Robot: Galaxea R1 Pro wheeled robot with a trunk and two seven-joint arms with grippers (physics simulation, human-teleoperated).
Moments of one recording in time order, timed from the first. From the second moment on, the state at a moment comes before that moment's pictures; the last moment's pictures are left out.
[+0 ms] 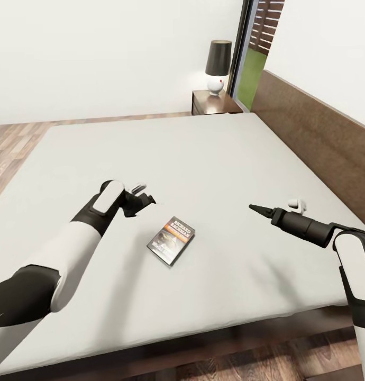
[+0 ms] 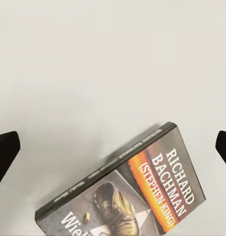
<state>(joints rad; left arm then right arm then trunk) -1.27 -0.01 -0.23 -0.64 1.17 0.78 0.66 -0.63 -0.30 -0.16 -1.61 -0.85 1.00 0.27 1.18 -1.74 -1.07</state>
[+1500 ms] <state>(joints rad) -1.21 -0.01 -0.27 -0.66 1.22 0.82 0.59 -0.63 -0.32 -0.16 -1.62 -0.86 1.03 0.27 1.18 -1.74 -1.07</state>
